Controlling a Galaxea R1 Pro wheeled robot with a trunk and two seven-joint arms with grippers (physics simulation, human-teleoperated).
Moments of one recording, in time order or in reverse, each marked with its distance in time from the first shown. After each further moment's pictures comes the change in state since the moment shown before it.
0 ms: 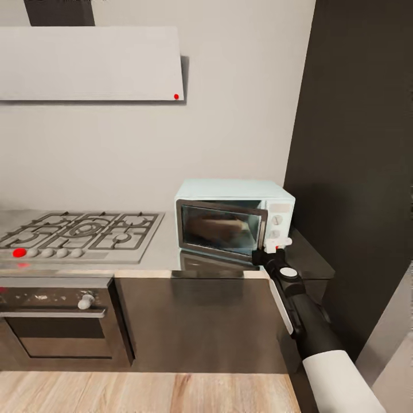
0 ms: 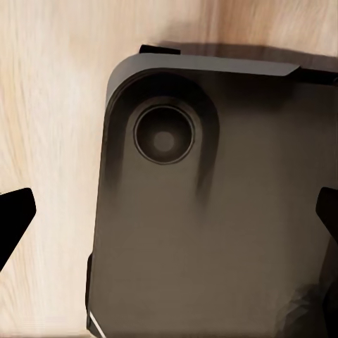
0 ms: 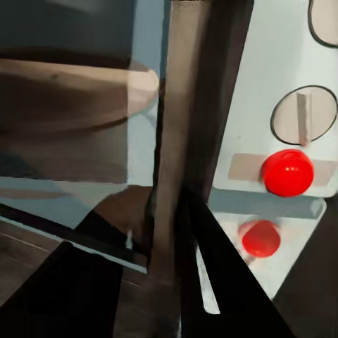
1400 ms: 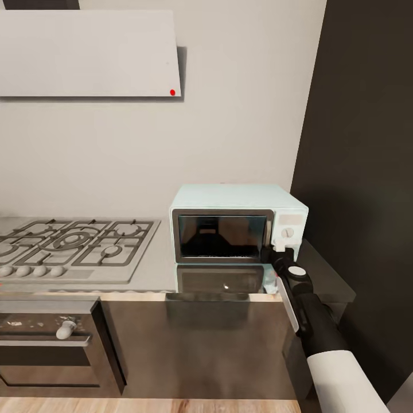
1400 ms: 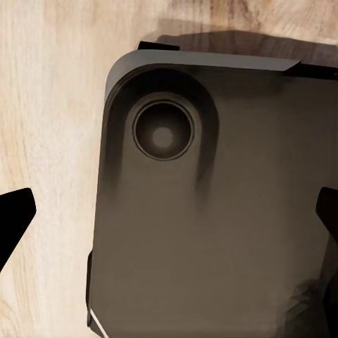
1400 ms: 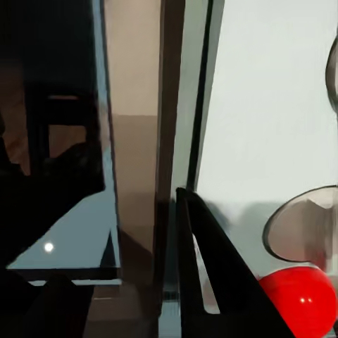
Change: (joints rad) left arm 0.002 0.000 -0.004 0.000 -0.002 0.005 -0.001; right arm 0.000 -0.006 -0.067 -0.016 0.002 0.000 -0.007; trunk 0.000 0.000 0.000
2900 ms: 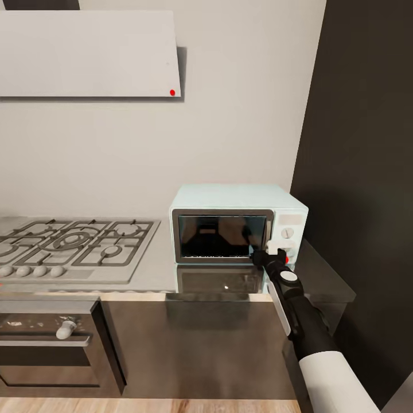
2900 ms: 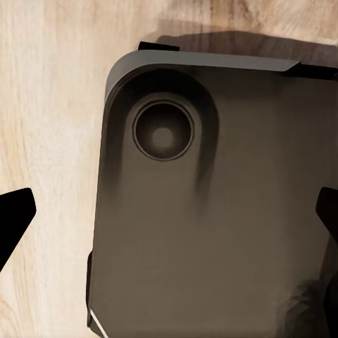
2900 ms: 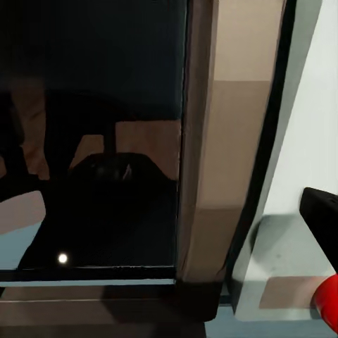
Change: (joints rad) left arm 0.000 0.000 0.000 0.000 0.000 -0.001 0.000; right arm 0.005 0.036 0.014 0.065 -0.011 -0.108 -0.014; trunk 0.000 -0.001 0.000
